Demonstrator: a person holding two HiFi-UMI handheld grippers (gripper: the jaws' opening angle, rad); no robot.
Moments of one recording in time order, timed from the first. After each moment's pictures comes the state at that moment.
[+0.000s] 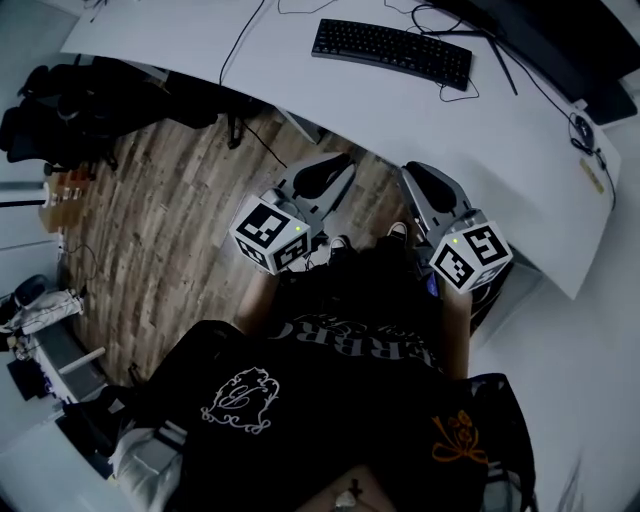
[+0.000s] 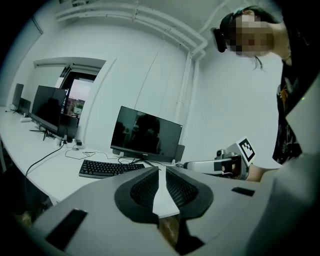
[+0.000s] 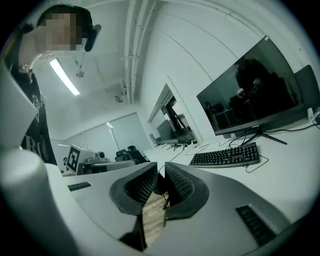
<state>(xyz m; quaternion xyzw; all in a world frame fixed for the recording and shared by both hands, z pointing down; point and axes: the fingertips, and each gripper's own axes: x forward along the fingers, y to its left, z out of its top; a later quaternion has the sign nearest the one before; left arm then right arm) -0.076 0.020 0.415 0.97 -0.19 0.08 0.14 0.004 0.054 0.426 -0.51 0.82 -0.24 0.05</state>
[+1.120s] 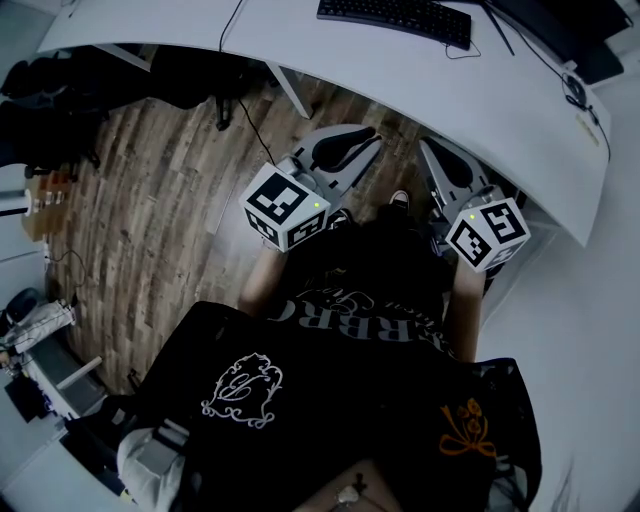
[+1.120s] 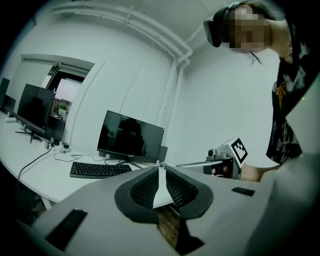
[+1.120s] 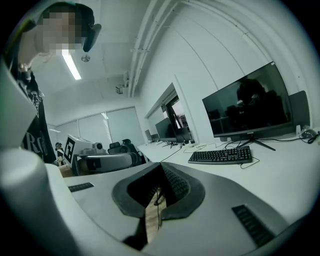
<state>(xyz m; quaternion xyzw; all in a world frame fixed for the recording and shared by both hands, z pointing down) -0.137 0.088 0.404 0.99 -0.10 0.05 0.11 -0.071 0.114 0.424 -0.56 0.80 -0.20 0.00</state>
